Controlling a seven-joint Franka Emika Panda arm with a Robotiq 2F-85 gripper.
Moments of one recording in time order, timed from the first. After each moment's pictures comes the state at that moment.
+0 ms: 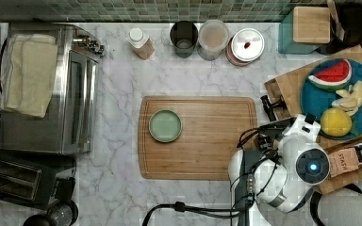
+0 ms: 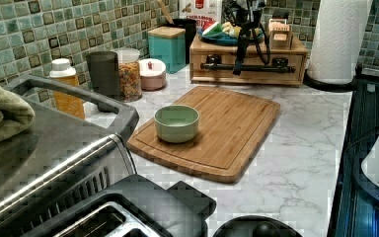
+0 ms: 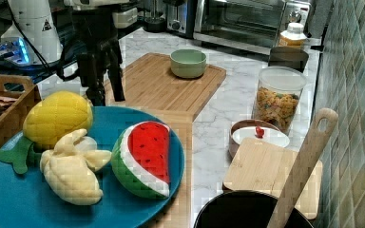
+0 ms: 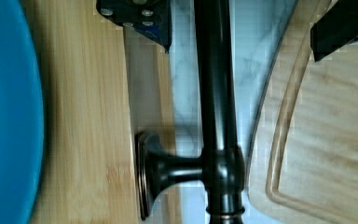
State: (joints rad) arm -0.22 0.12 -0.28 -2.44 0.05 1.17 -1.61
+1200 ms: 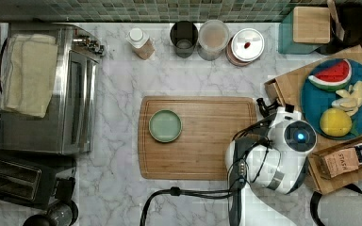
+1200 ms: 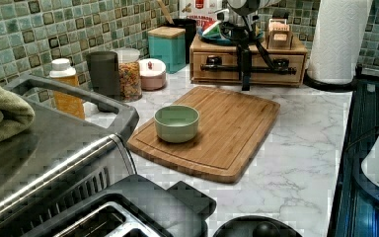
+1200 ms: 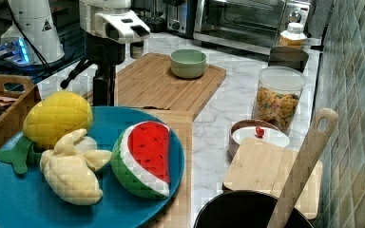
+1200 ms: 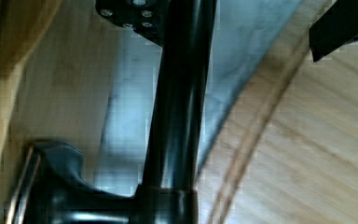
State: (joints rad) arm -0.22 0.24 -0.24 -2.32 -0.09 0.92 -1.67
